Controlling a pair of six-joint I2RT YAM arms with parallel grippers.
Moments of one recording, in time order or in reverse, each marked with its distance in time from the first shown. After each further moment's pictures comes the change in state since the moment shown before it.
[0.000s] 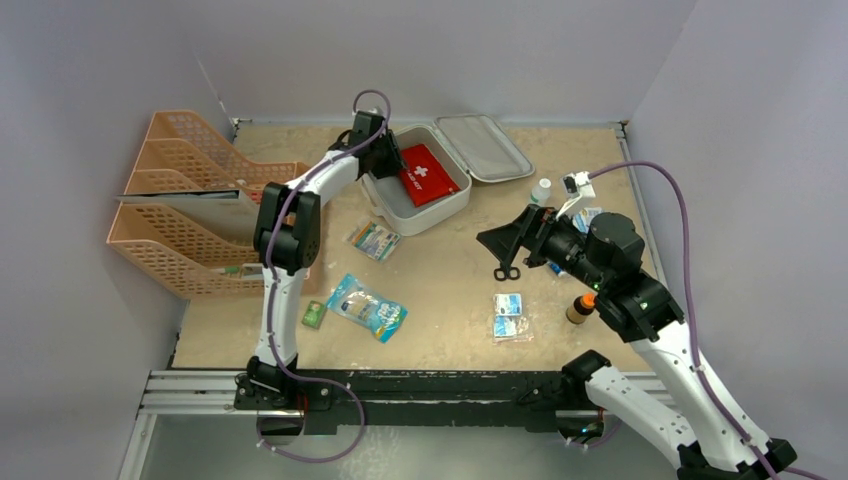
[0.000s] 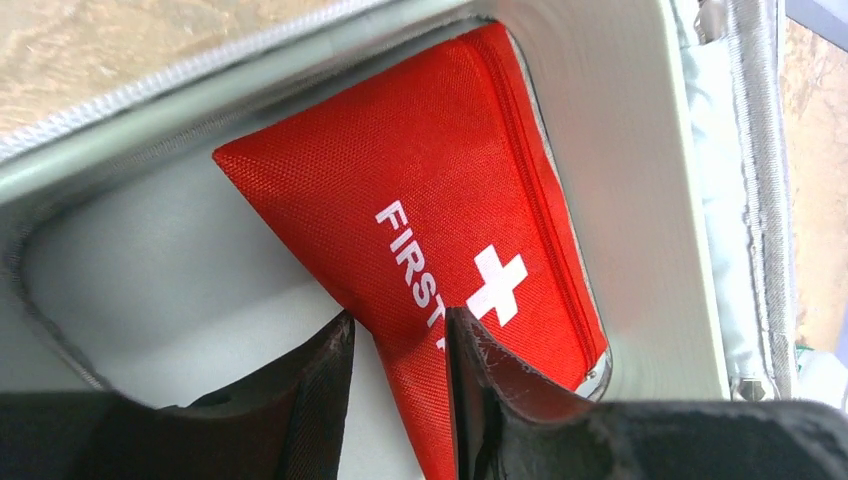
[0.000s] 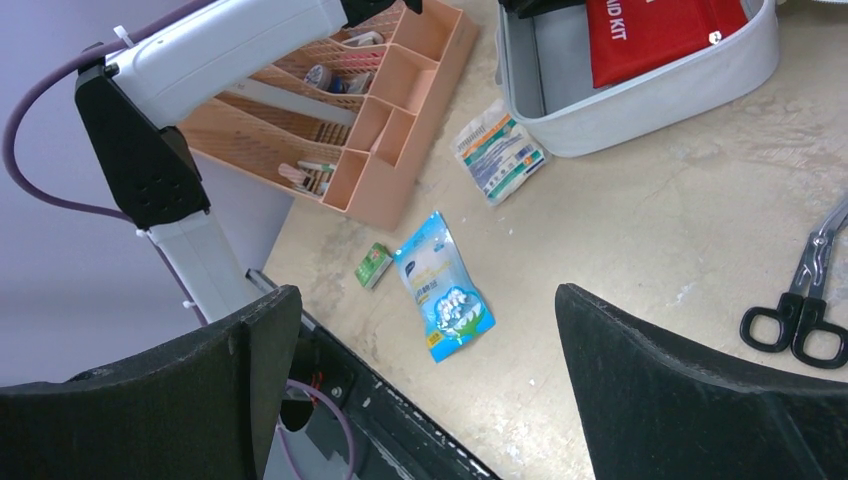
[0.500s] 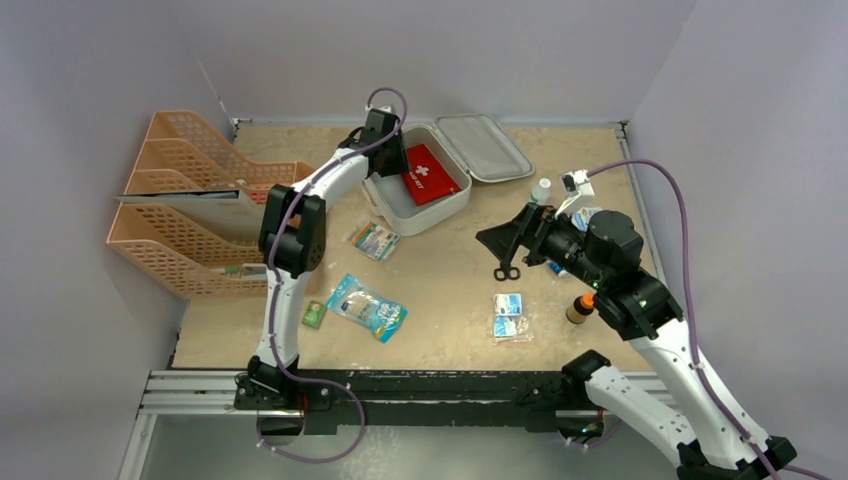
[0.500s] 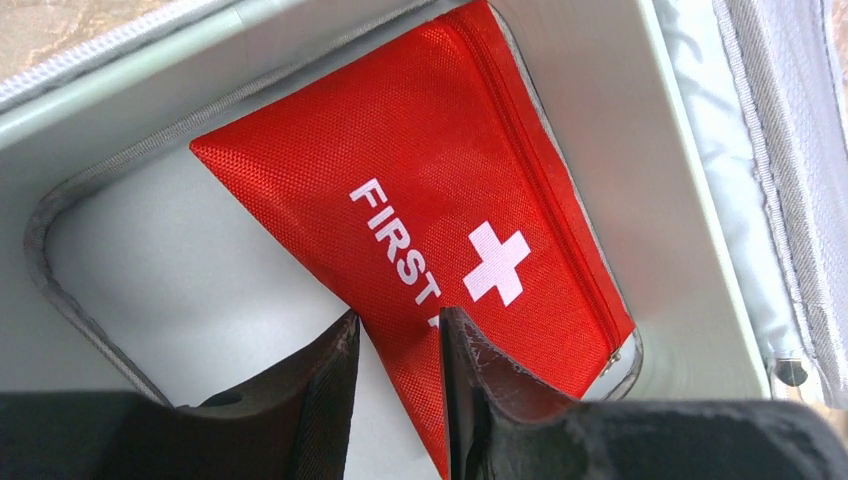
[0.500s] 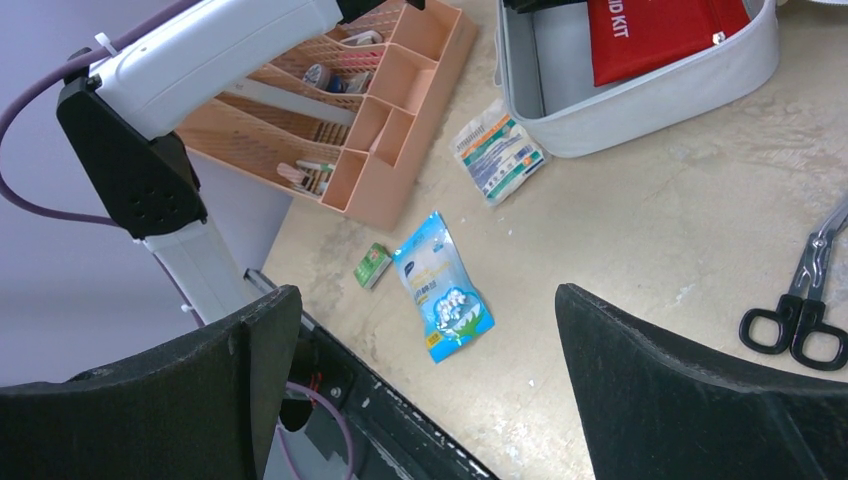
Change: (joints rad) left arm -0.052 -0.010 0.071 -0.101 -0.126 0.122; right arm 0.000 0.008 0.006 0.000 -0.001 -0.004
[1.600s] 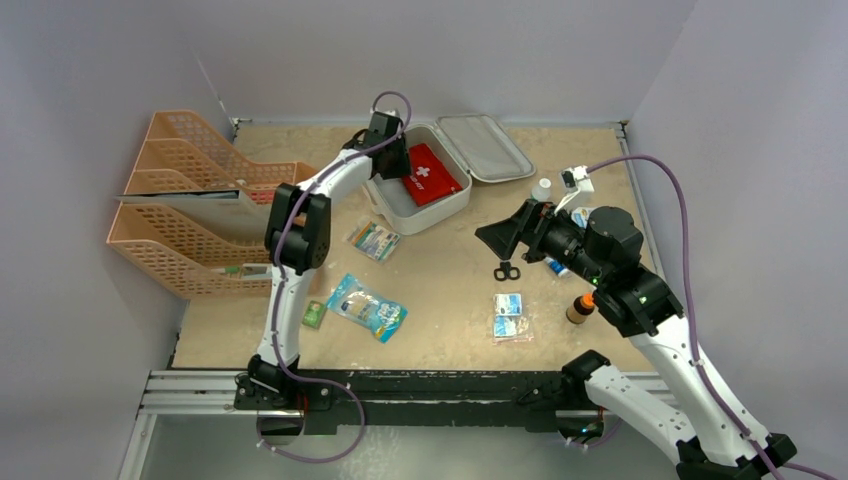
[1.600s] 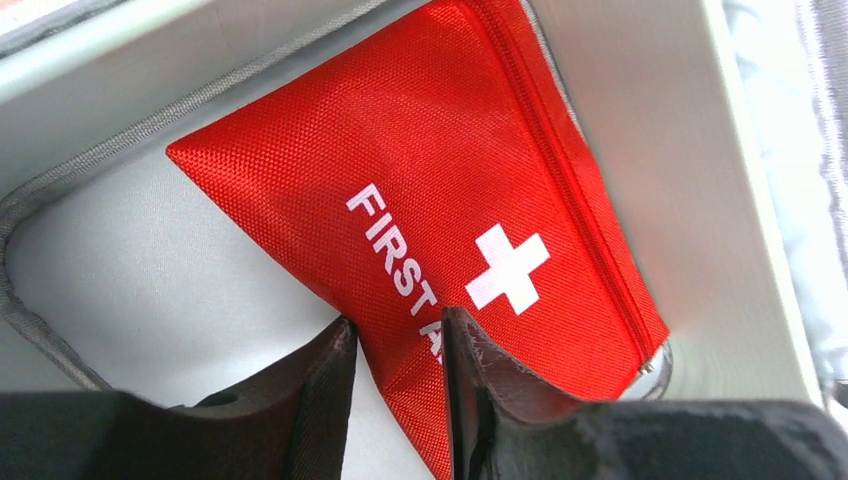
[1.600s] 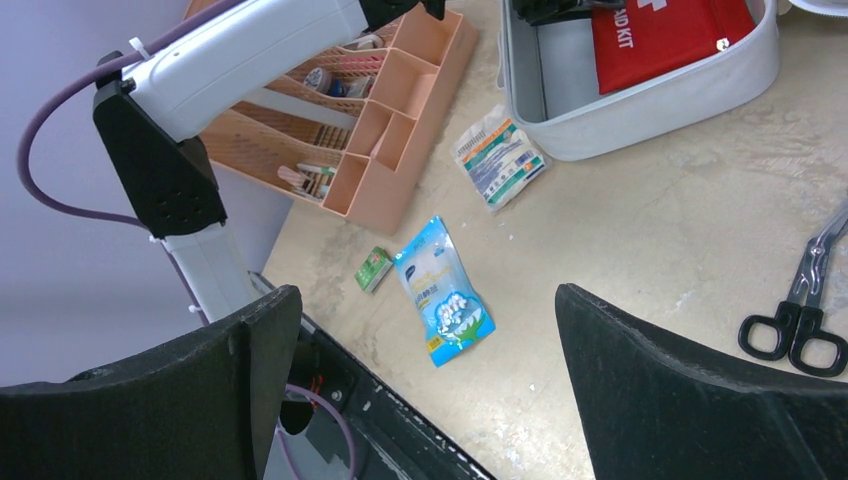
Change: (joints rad) left arm -0.010 0.068 0.045 -0.012 0.008 0.026; right arm 0.000 0.026 0.029 -0.005 0.002 -0.005
